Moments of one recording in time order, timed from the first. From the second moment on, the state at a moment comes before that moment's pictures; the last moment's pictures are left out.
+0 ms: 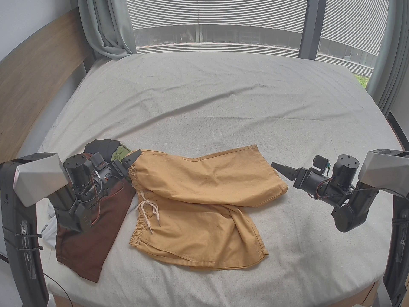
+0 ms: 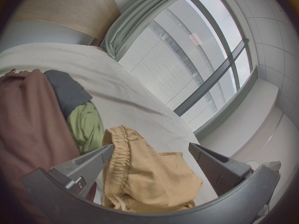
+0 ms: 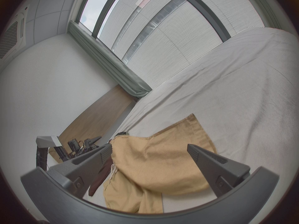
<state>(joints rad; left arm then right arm) -0.05 2.35 -0.80 -1.49 -0.37 -0.66 0.16 2.31 -0.70 -1.54 0.56 0.52</state>
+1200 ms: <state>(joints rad) -0.11 2.11 -0.43 -1.55 -0.42 -0.52 0.24 2.19 -0.29 -1.53 0.50 0.45</state>
